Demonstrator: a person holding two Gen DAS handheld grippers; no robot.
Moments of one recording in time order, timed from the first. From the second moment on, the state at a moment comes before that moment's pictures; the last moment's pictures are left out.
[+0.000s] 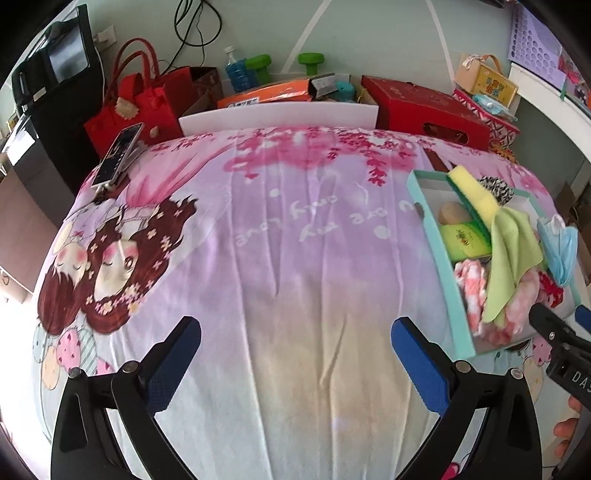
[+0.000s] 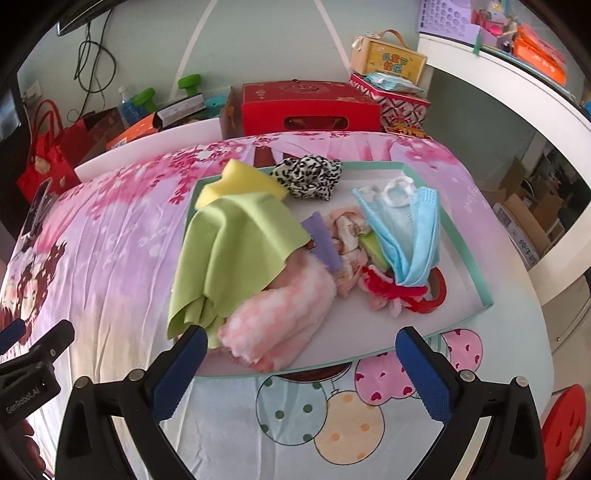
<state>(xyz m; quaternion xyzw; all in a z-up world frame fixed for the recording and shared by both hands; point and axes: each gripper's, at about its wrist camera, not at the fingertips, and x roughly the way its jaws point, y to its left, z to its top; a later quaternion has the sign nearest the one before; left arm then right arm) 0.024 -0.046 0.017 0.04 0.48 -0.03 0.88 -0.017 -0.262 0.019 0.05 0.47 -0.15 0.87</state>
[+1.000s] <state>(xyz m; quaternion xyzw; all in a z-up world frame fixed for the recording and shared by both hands) 0.006 -0.025 0.017 0.05 0.49 0.02 0.87 -0.022 -0.226 0.012 0.00 0.49 -0.12 0.86</state>
